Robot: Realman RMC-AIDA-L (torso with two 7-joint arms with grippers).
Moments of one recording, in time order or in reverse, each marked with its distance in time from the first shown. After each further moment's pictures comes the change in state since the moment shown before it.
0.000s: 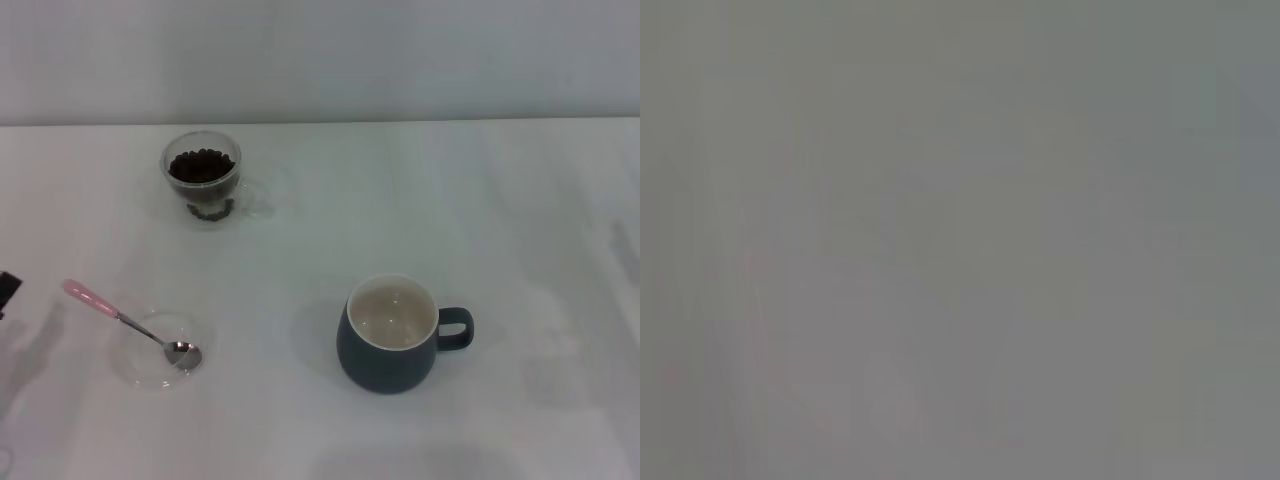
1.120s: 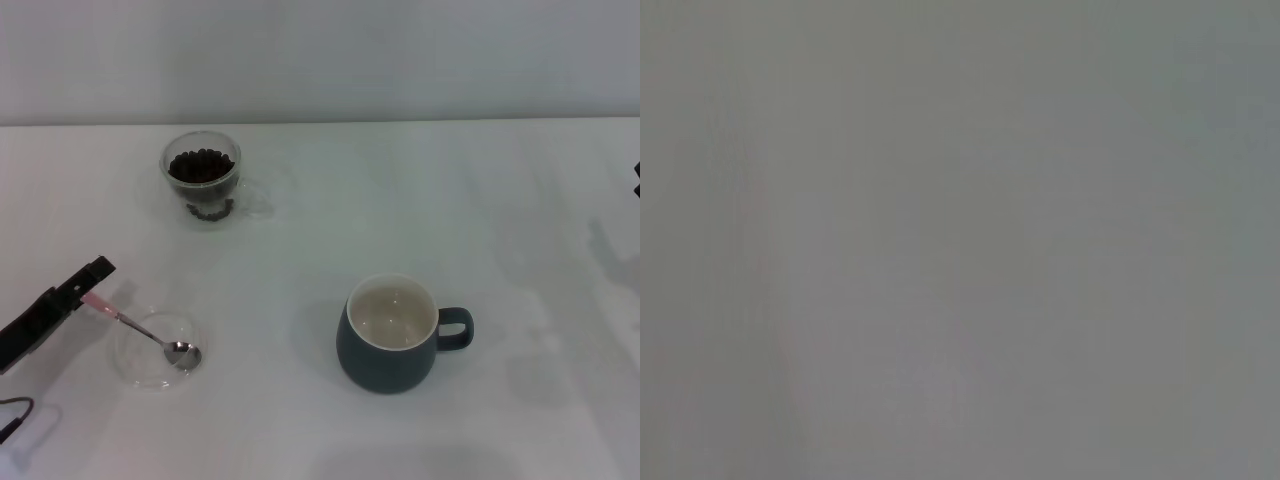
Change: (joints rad) left arm -0.178 0.034 0.210 0.001 0.035 -0.198 -0.147; right arm 0.004 0.002 -0.040 -0.024 -0.005 0.006 0.008
